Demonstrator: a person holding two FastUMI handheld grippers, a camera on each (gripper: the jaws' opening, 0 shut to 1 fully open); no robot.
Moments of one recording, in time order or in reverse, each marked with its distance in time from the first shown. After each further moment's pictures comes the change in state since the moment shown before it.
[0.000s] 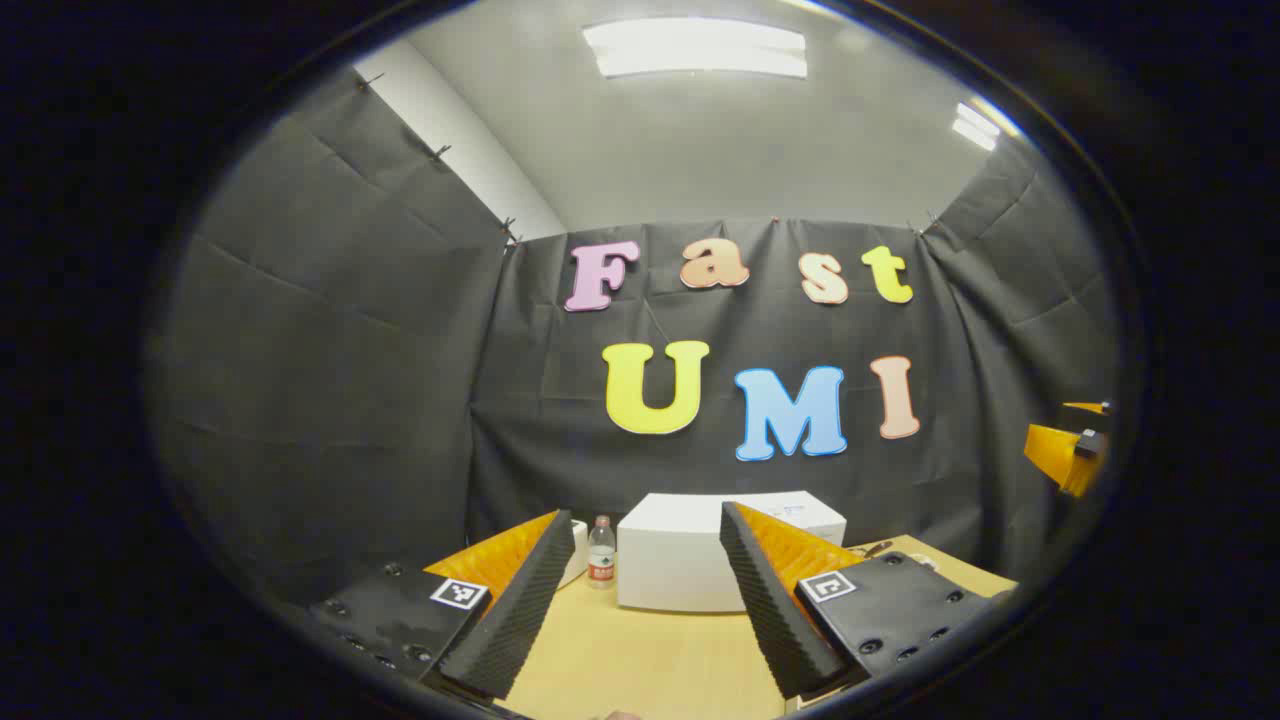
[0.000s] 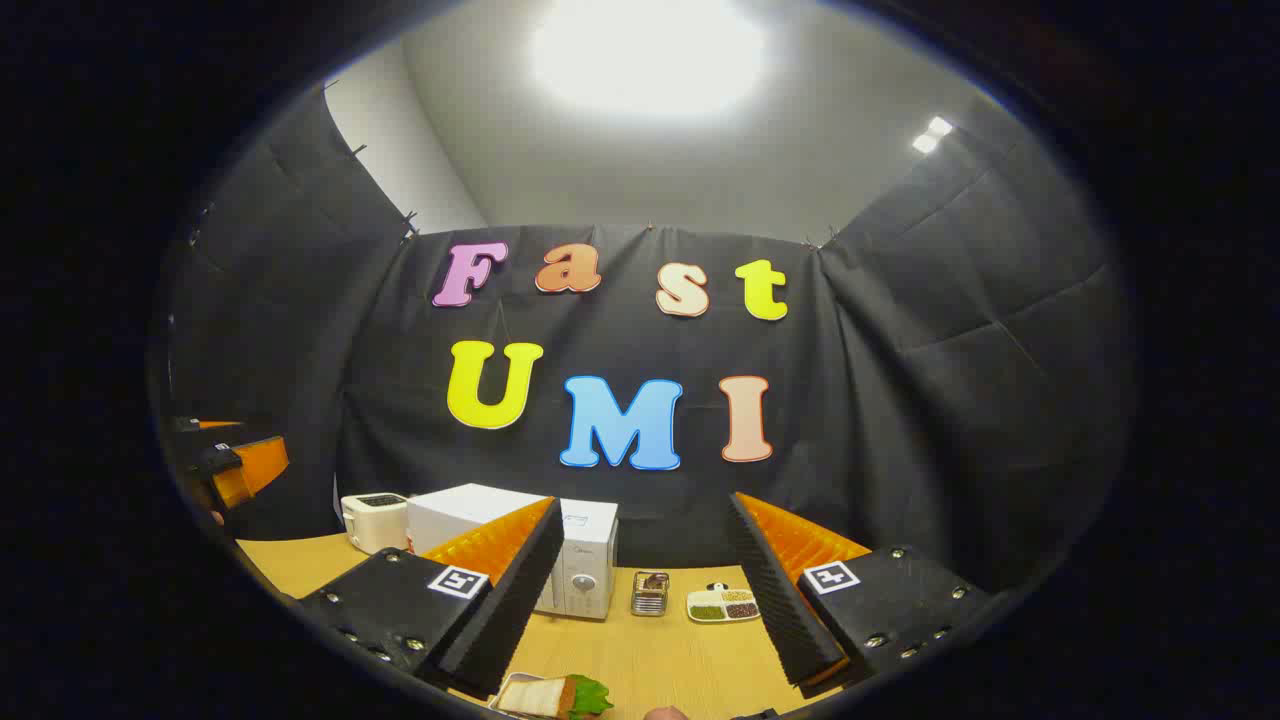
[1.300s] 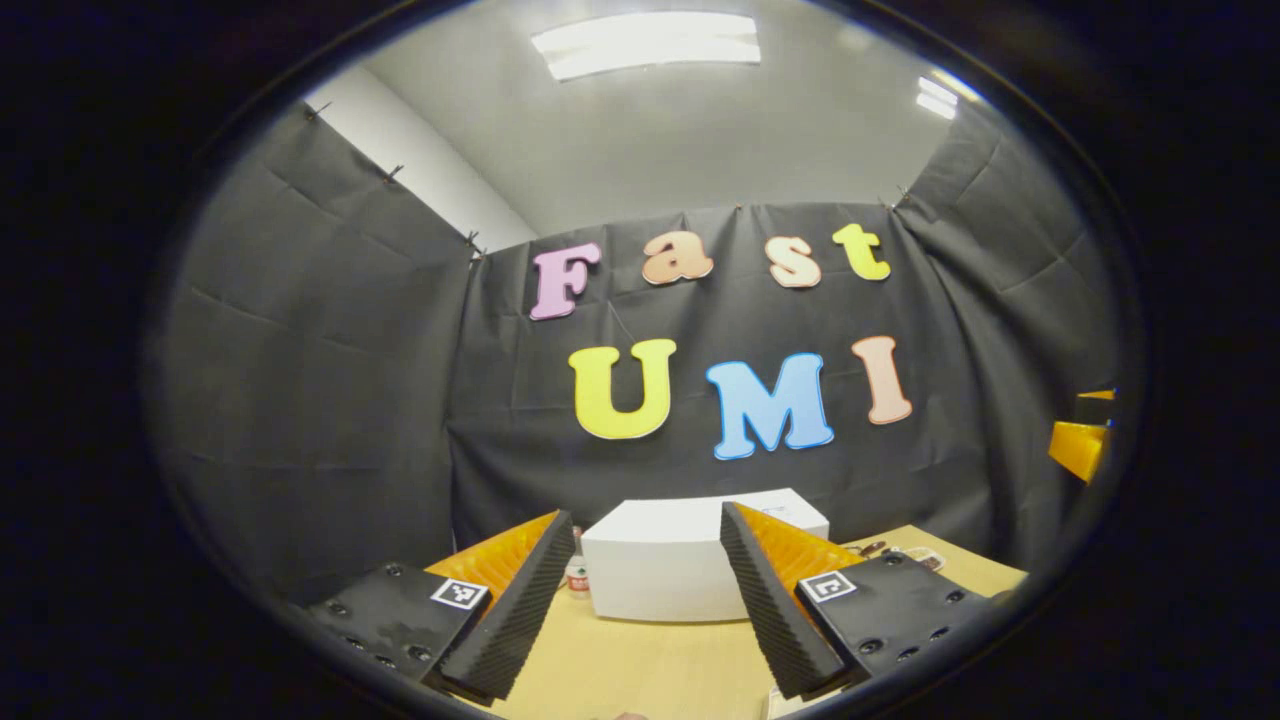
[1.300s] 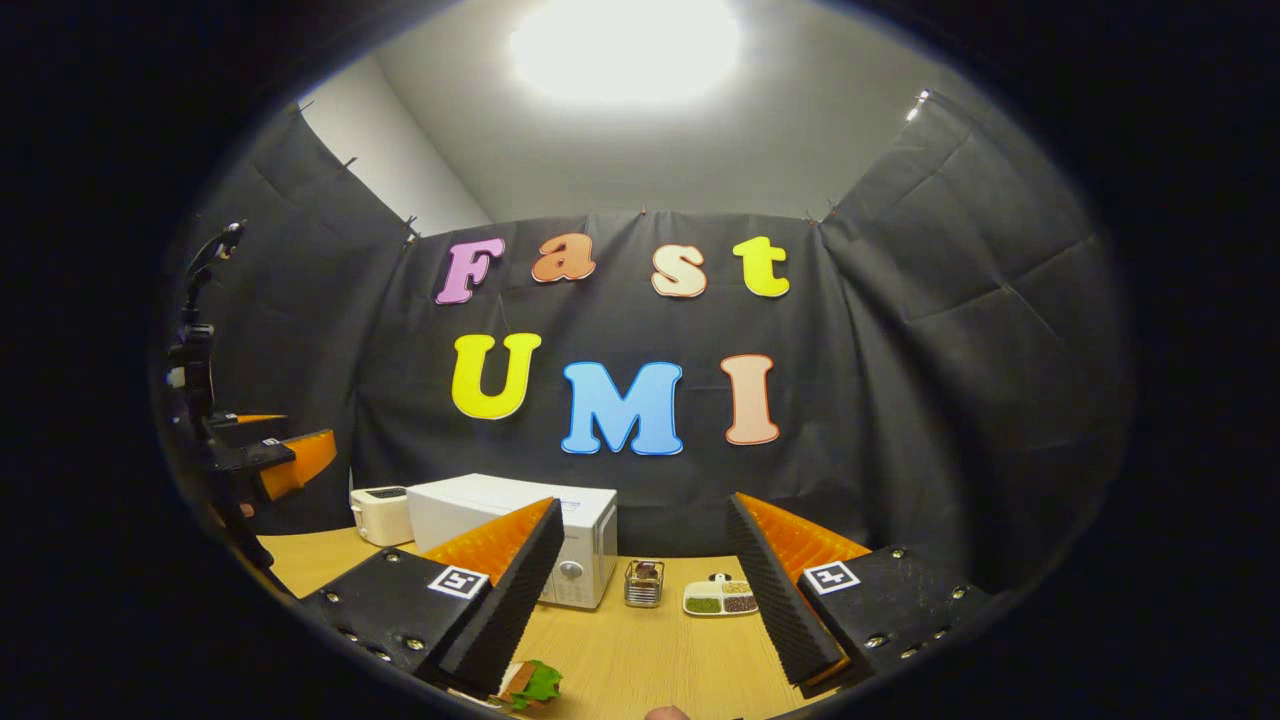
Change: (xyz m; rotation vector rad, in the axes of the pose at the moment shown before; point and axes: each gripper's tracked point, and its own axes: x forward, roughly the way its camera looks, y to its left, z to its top) left arm 0.052 -0.092 -0.002 0.078 -0.015 -0.034; right arm 0.014 -0.061 -0.028 0.065 0.033 0.064
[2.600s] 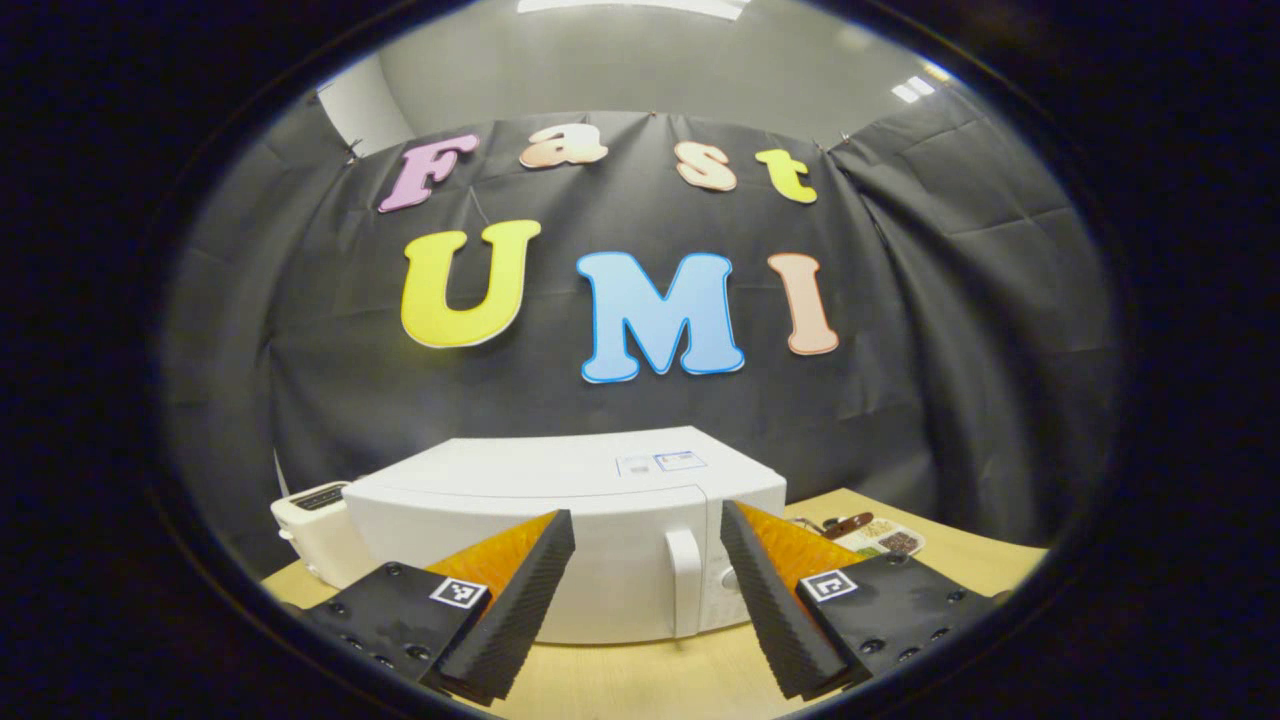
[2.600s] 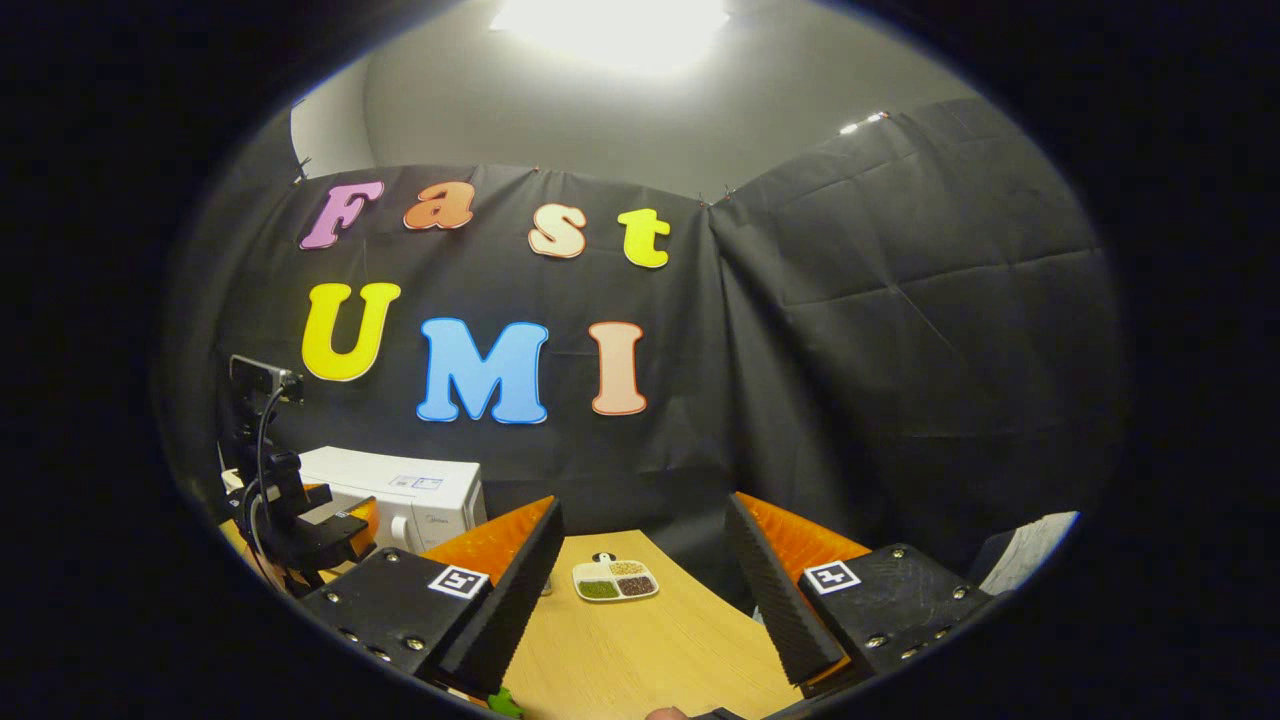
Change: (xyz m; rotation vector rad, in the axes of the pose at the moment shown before) left arm 0.225 -0.152 -0.197 -0.036 0.179 -0.359; right arm 0.022 -0.039 -0.032 -0.070 0.115 -0.477
